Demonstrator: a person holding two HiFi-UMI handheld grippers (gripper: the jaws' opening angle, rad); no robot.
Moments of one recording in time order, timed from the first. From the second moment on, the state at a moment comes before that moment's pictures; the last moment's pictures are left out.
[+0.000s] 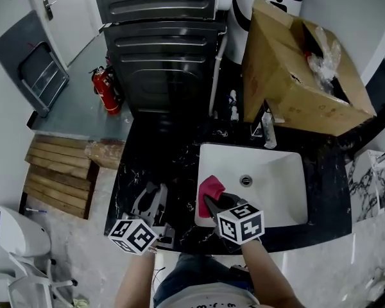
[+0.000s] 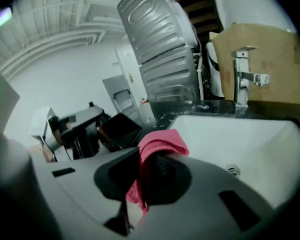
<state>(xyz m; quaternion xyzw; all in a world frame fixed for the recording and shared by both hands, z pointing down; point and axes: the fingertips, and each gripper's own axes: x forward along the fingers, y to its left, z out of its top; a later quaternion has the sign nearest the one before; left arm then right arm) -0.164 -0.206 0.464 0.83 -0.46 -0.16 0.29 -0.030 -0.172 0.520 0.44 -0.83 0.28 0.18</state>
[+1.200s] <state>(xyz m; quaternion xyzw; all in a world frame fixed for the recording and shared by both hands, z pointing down) -0.115 -0.218 0.450 0.91 -0.40 0.10 0.04 0.026 -0.211 0.467 0.48 -0.82 0.29 0.08</state>
